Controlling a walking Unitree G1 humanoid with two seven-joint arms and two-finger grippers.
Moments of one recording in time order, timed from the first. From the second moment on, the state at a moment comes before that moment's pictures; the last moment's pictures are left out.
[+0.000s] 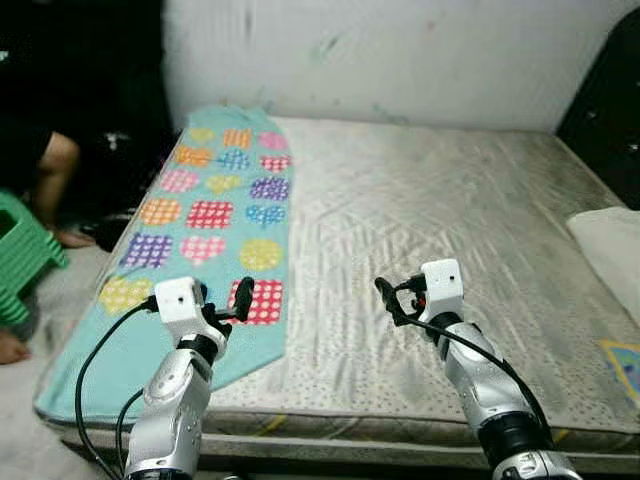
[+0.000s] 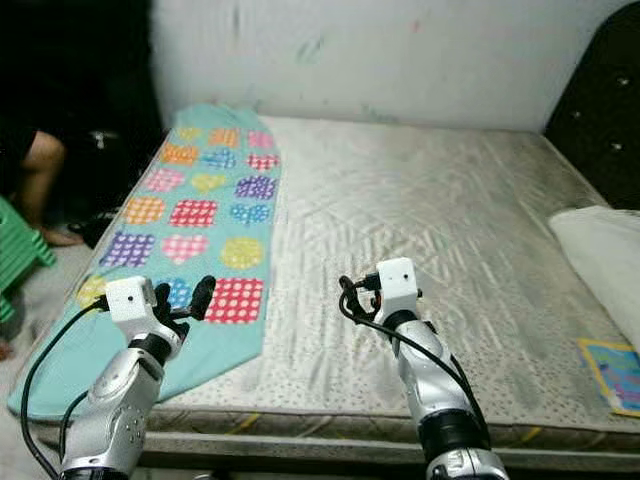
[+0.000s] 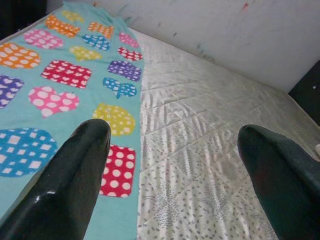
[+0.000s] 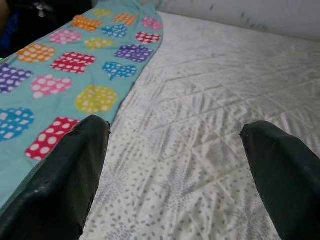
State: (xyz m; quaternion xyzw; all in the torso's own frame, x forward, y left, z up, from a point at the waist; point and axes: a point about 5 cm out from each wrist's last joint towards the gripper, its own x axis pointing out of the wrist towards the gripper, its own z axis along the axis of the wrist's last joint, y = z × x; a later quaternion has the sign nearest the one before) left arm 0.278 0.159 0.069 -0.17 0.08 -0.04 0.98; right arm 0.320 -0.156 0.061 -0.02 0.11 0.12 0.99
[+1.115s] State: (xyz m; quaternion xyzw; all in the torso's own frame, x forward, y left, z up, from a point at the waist) left arm 0.283 0.155 0.067 -0.19 0.08 -0.05 0.98; right arm 0.323 -0.162 0.061 -0.02 0.11 0.11 0.99
